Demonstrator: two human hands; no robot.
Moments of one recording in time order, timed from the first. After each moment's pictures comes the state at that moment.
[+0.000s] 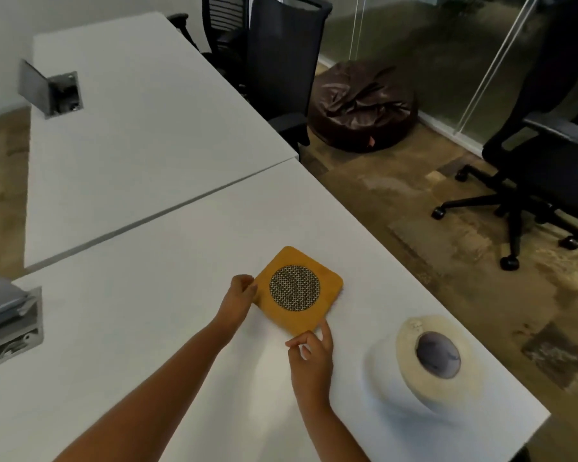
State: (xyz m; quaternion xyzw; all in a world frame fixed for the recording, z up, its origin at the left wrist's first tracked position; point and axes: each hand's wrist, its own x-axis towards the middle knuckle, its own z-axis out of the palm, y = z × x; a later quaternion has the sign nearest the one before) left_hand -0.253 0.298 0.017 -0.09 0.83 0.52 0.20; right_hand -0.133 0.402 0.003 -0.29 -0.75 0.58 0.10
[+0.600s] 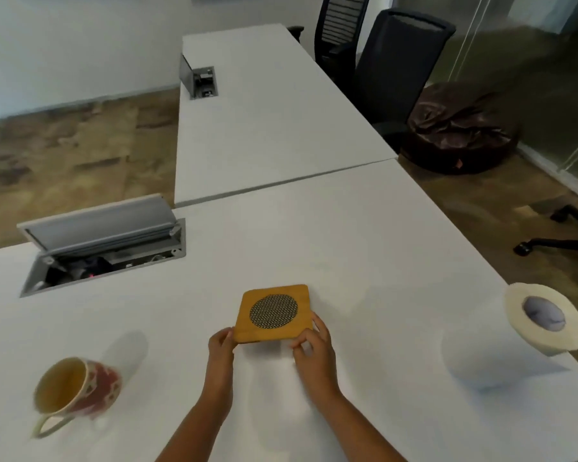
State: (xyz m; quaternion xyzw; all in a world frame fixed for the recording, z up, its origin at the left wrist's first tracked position) left_hand -0.031 0.117 0.011 -0.32 0.66 0.68 0.02; right_hand -0.048 0.276 0.006 -0.04 -0.81 0.58 -0.03
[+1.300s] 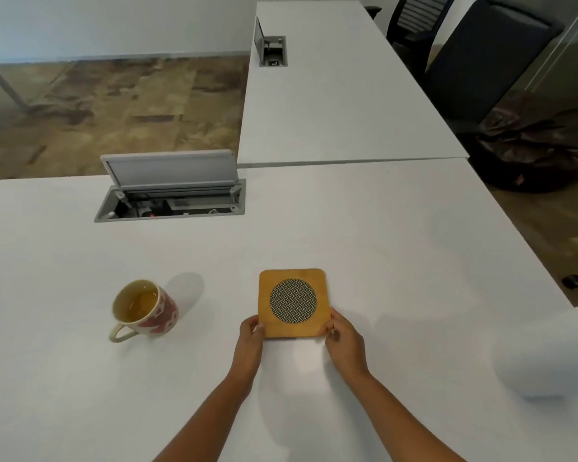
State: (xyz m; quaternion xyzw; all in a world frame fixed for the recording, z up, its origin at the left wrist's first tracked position) left_hand 0.035 0.078 0.004 -0.36 0.66 0.66 0.05; right_hand -0.026 0.248 -0.030 0.01 -0.88 0.46 -0.12
